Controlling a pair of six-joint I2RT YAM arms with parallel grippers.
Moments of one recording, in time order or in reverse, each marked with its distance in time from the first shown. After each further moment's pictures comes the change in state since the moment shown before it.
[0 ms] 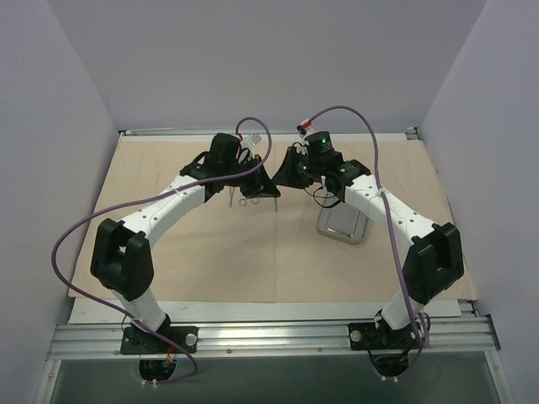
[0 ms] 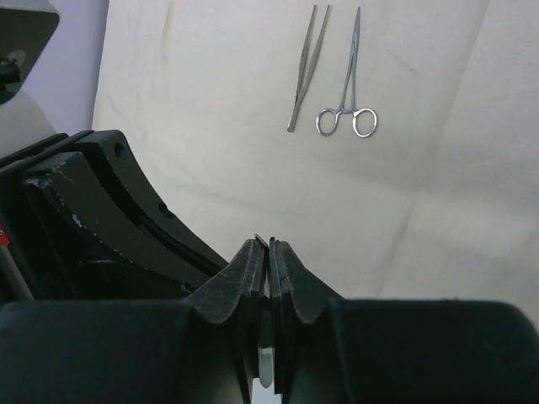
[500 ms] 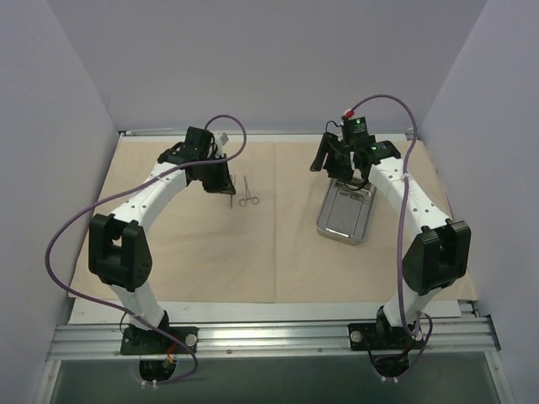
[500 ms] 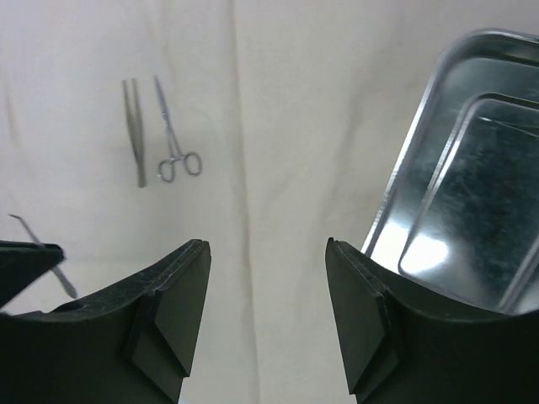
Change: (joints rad) left arm 0.168 0.030 0.072 -0.306 -0.224 0.312; right arm -0.222 0.052 0.156 -0.292 0.139 -0.084
